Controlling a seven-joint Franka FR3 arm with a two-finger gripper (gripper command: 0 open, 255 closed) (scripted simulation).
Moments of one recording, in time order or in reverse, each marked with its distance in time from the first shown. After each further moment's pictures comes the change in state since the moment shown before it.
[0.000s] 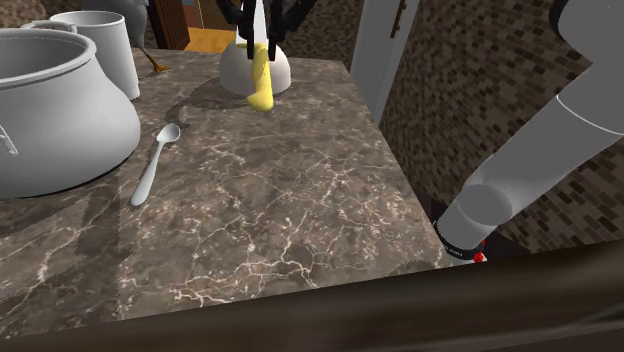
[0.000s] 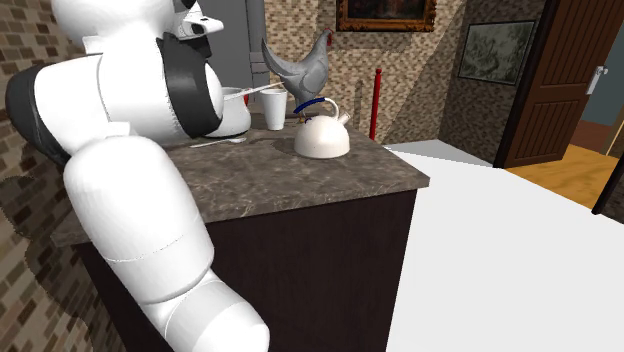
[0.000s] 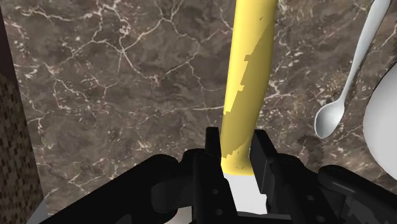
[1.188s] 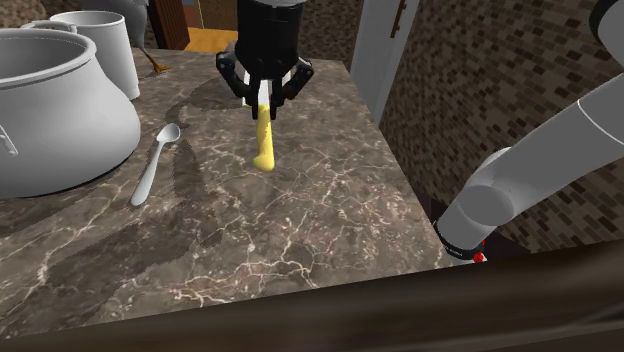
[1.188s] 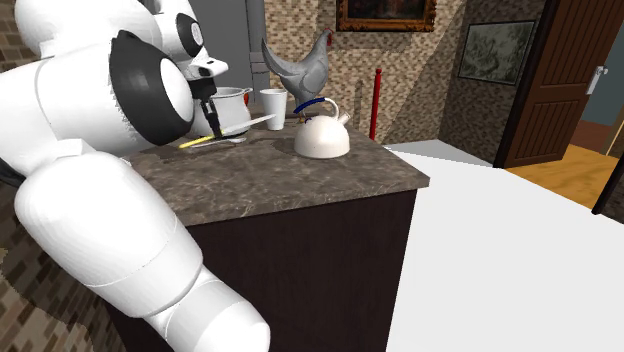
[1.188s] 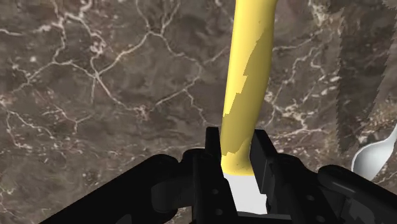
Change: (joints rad) arm 0.023 -0.144 -0.063 -0.362 0.101 0.260 -0.046
